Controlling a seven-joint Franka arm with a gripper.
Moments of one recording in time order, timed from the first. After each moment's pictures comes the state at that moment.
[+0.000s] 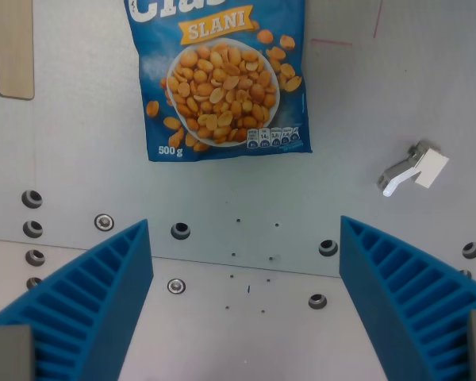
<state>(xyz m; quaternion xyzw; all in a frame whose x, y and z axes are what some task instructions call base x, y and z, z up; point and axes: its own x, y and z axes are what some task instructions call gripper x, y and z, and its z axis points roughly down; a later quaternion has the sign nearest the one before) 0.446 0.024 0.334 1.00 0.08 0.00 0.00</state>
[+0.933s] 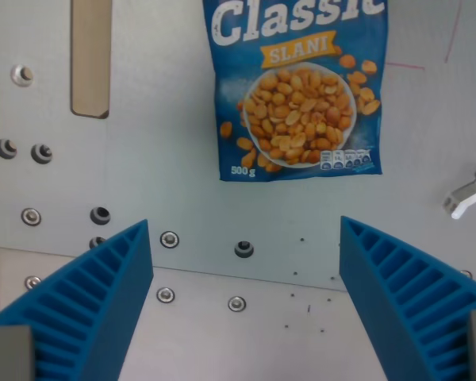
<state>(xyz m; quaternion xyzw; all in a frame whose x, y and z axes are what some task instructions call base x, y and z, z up) 0.451 0.087 0.333 1.00 0.09 0.00 0.00</state>
